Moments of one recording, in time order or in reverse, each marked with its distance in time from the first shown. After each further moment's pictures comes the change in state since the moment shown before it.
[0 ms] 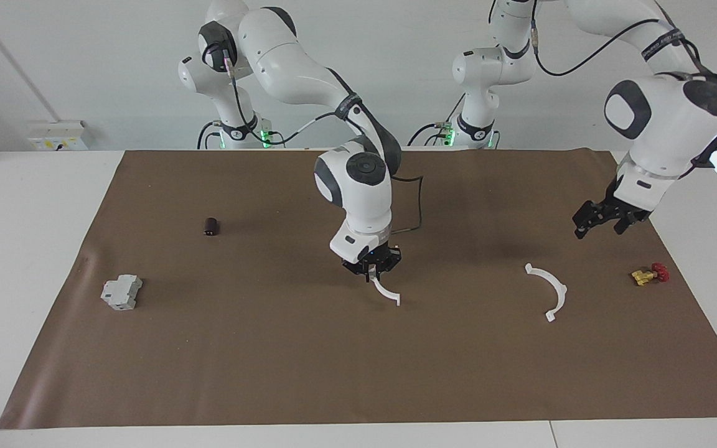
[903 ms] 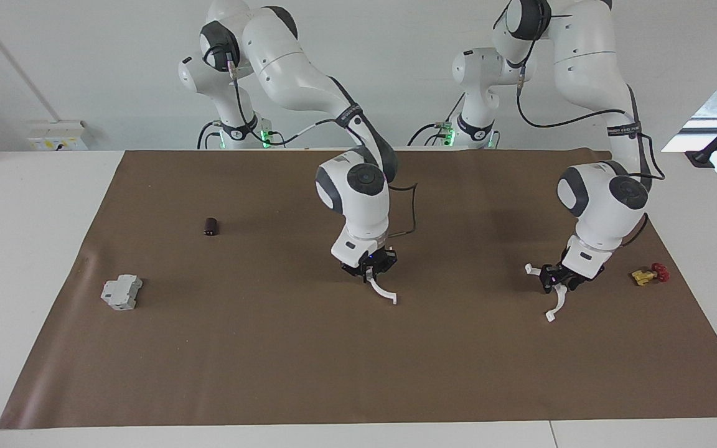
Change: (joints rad) left arm -0.029 0.234 -0.004 -0.085 0.000 0.329 -0.017; right arm 0.006 -0.003 0.000 -0.098 -0.005 0.074 -0.043
